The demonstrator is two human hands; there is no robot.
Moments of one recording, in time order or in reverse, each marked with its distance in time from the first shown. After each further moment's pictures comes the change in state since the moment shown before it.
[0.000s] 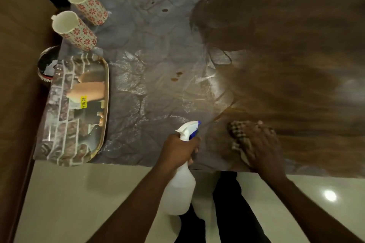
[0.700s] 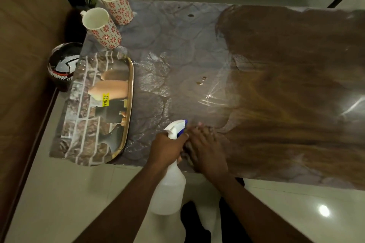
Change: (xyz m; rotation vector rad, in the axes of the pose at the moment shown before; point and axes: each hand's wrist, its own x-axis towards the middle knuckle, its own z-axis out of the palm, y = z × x) left_hand 0.017 -0.022 -0.091 -0.028 0.200 0.008; right_hand 0.042 -0.195 0.048 0.029 -0.062 -0.268
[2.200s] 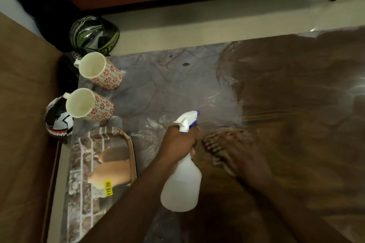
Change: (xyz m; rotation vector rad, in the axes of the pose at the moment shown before) left_hand 0.142 0.192 0.005 0.036 -0.251 0.105; right_hand 0.149 0.121 -0.031 -0.060 -0.033 0.027
